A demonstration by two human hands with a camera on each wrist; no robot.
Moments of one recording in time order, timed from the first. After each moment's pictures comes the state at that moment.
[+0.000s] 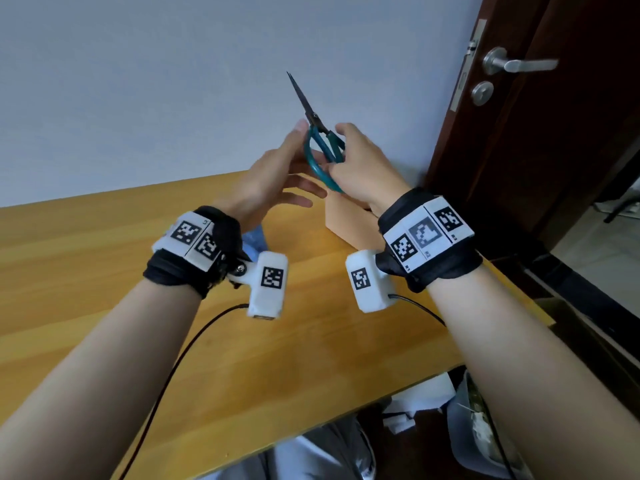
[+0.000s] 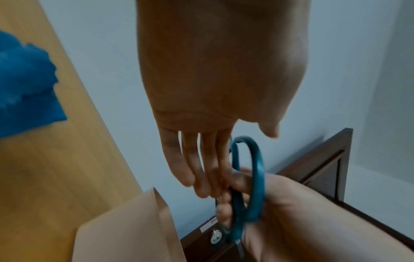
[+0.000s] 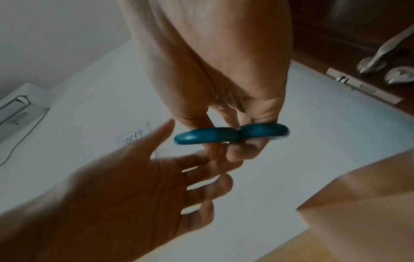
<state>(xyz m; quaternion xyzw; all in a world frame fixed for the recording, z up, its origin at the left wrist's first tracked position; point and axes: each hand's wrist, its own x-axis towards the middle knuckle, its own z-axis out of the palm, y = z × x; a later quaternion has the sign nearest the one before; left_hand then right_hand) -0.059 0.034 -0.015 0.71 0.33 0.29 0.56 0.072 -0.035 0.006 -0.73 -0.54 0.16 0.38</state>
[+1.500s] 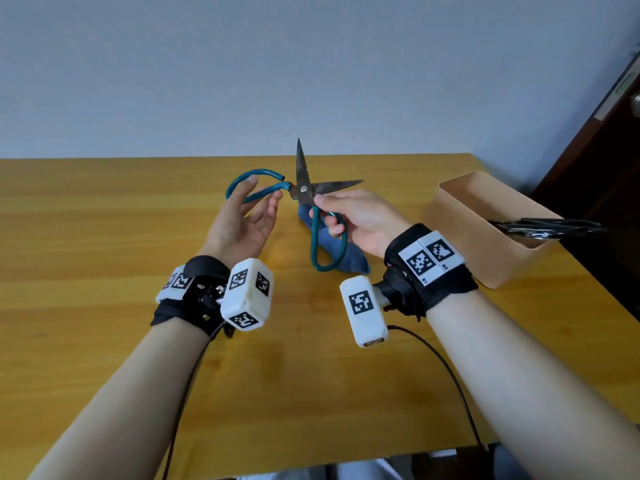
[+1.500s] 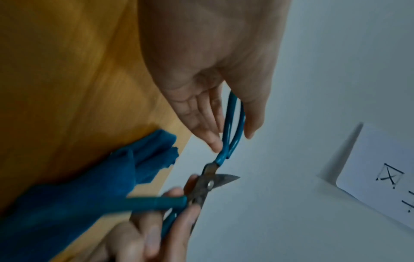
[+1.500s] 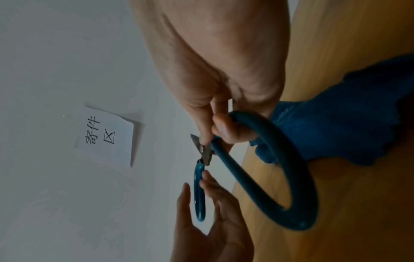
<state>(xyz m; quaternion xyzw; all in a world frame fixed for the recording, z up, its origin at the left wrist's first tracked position) -0.230 0.086 -0.114 0.17 0.33 0.55 0.75 -0.043 0.045 -0.082 -0.51 -0.39 0.60 0.48</state>
